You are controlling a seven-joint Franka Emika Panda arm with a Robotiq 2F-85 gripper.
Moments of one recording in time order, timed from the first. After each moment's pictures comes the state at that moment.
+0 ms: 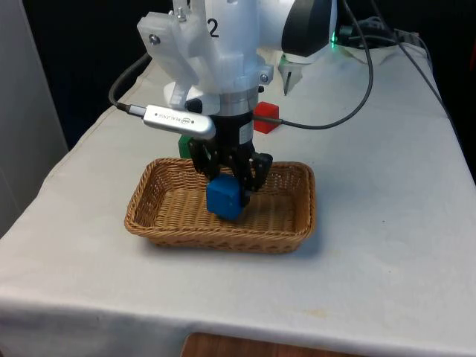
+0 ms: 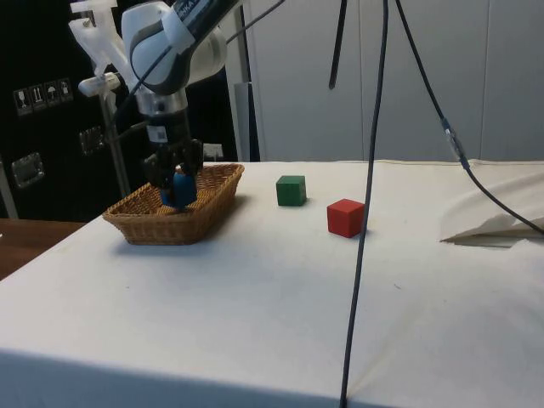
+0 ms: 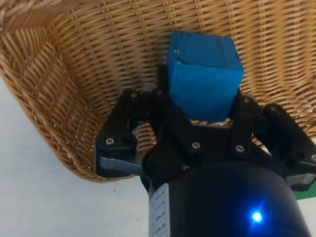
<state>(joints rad) -0.01 0.85 -0.14 -1.38 0.06 2.23 0.19</state>
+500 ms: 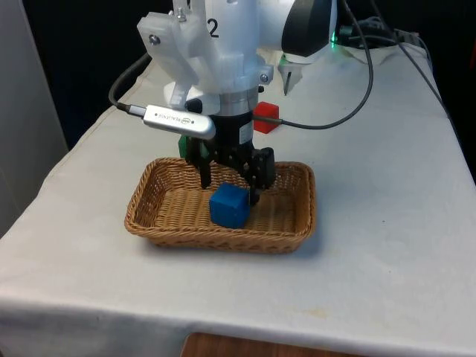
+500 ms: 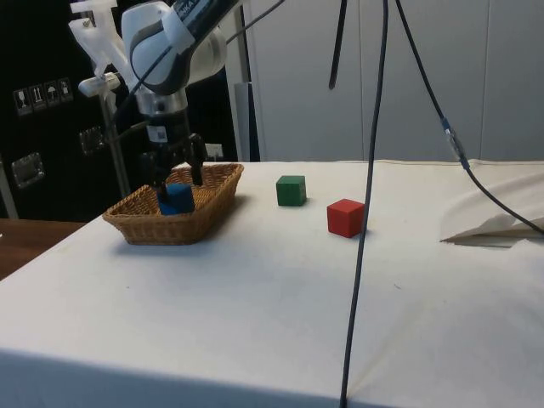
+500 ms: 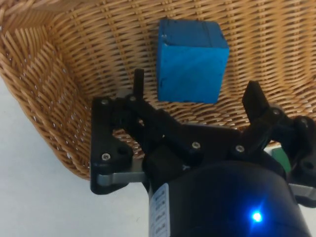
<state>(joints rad) -0.01 0.85 -0.14 -1.38 0.06 2.23 0.19</state>
